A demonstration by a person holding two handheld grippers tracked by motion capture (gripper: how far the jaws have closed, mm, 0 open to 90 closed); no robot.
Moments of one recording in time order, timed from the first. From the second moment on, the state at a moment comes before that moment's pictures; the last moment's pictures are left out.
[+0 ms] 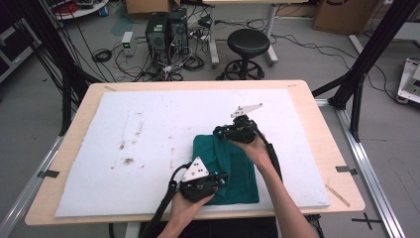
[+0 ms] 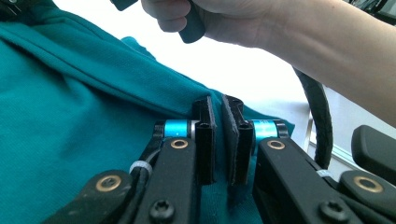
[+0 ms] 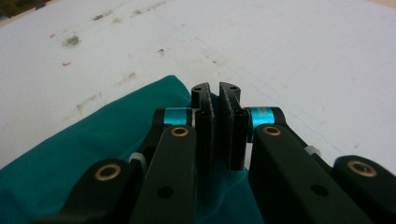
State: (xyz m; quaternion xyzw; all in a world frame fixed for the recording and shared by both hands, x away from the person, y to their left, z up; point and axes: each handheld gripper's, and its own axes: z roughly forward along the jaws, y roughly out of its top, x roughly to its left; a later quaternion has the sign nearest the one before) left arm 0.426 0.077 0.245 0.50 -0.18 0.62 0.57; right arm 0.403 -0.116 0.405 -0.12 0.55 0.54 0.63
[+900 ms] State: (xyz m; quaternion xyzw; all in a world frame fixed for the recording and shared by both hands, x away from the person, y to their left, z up) left arm 0.437 0.029 0.254 0.52 -0.16 0.62 0.57; right arm 0.415 -0.151 0.406 -0.09 0.53 0.54 0.65
